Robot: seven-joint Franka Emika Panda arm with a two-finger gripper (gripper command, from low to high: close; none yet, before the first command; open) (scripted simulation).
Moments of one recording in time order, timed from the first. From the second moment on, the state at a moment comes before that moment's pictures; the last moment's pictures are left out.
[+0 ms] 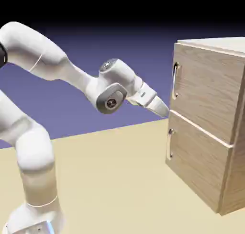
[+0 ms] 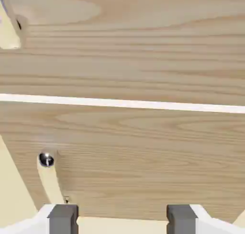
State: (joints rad) arm -0.03 -0.59 0.05 -2.79 0.12 3.03 0.67
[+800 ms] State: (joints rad) arm -0.45 -0.80 0.50 -2.63 1.16 2.94 0.01
